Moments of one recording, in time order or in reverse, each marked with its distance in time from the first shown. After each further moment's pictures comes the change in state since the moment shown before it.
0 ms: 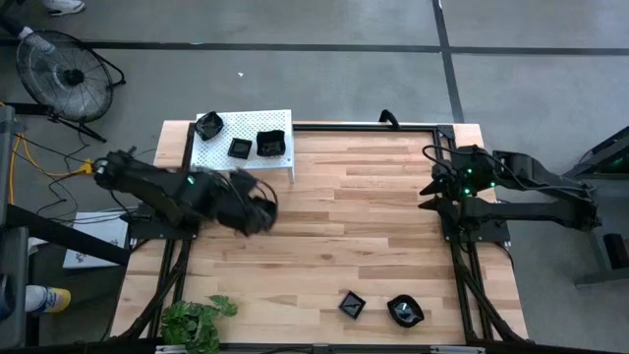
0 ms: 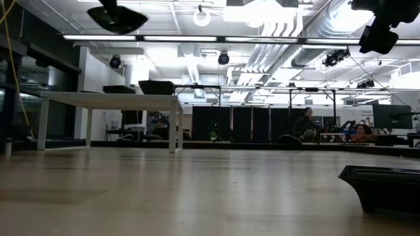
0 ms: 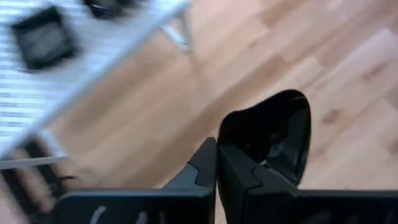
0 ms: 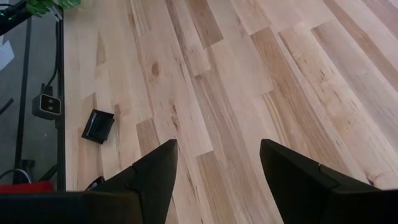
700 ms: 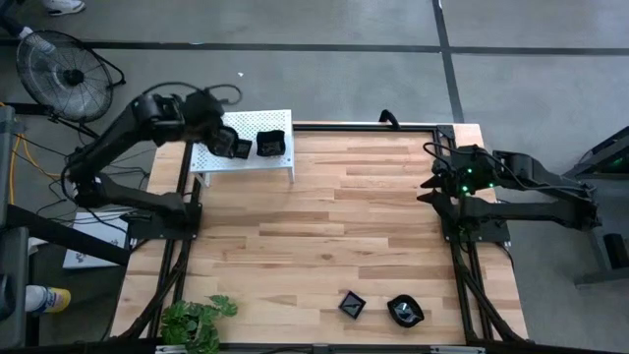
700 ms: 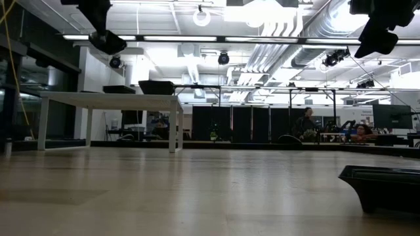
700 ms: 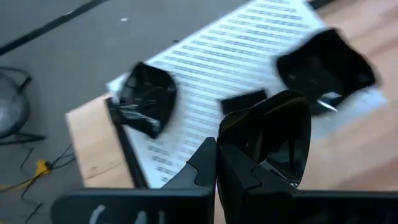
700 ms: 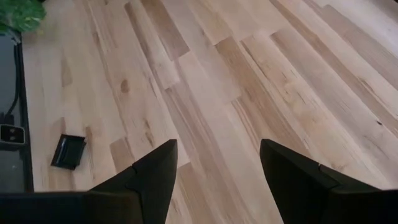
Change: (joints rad) left arm 0.831 -0.256 -0.005 -0.025 0.039 0.682; right arm 0.000 0.001 0.000 0.004 0.131 0.070
